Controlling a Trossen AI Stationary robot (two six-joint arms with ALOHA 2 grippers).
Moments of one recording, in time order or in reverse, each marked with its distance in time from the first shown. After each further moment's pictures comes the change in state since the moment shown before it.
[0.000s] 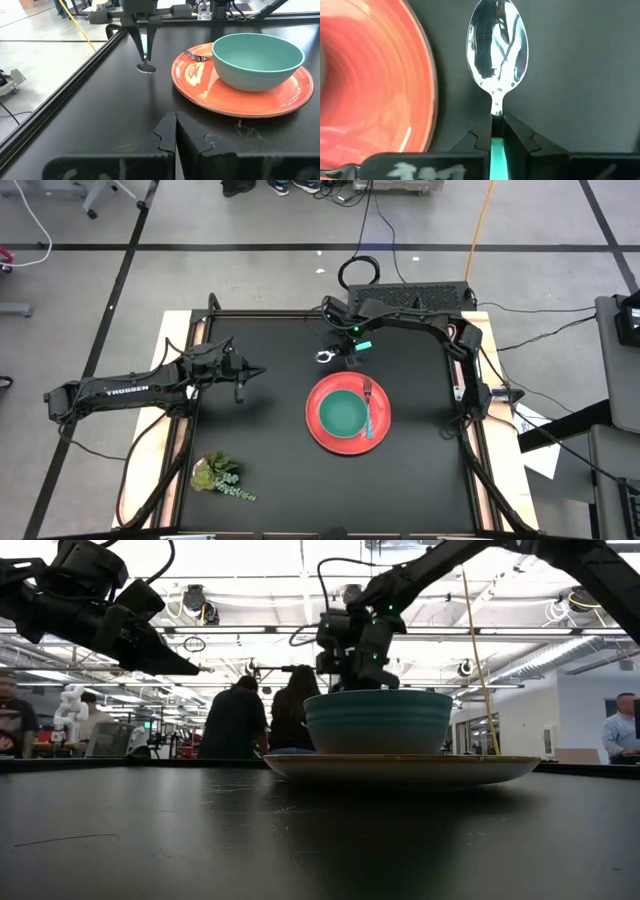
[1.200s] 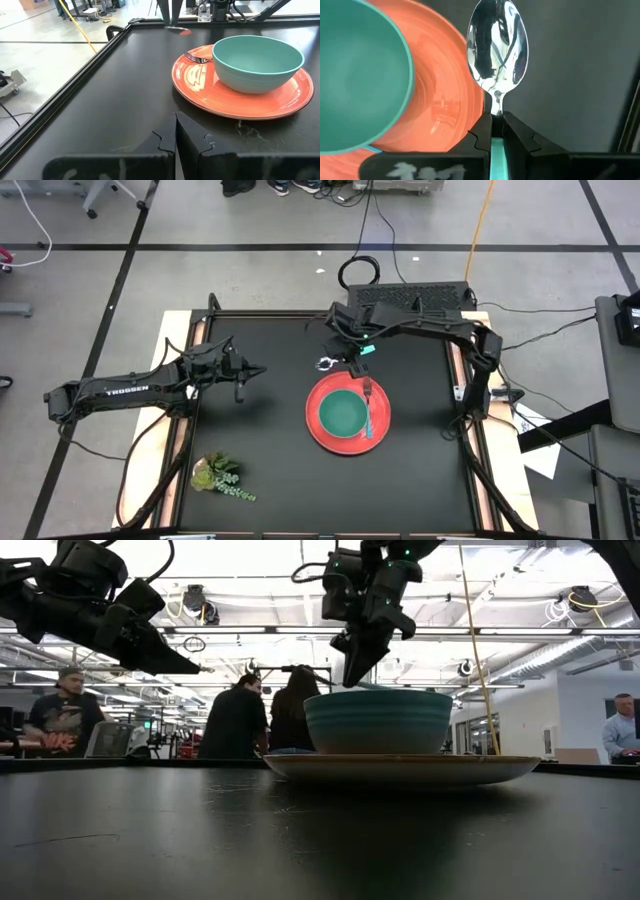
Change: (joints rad) left arm 0.000 0.000 0.000 0.008 0.000 -0.003; right arm 0.127 -0.181 0.000 -0.096 0.035 0.049
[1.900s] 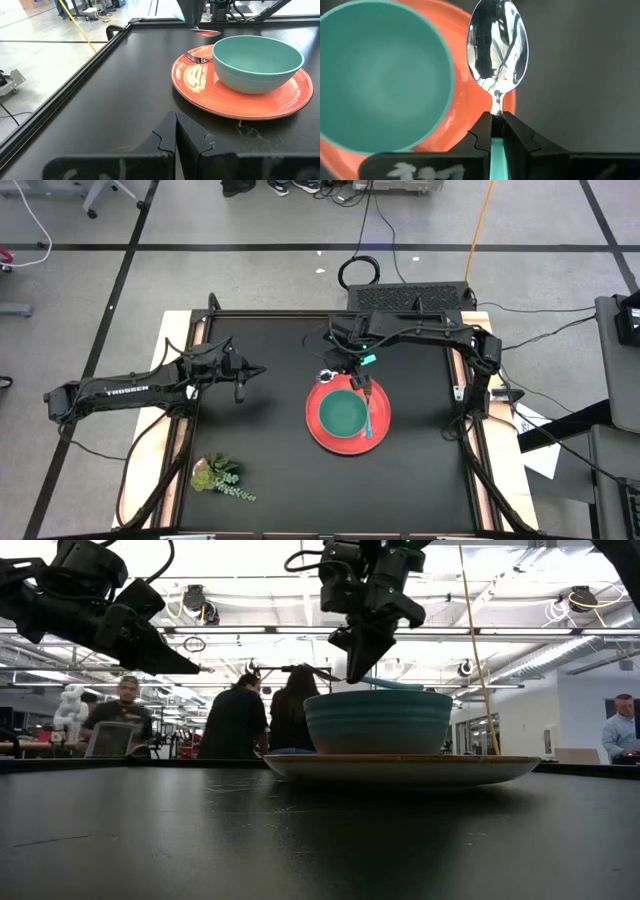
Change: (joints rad) left arm 0.000 0.000 0.000 0.000 0.000 -0.004; right arm 0.078 -0.005 0.000 -0.051 -0.001 0.045
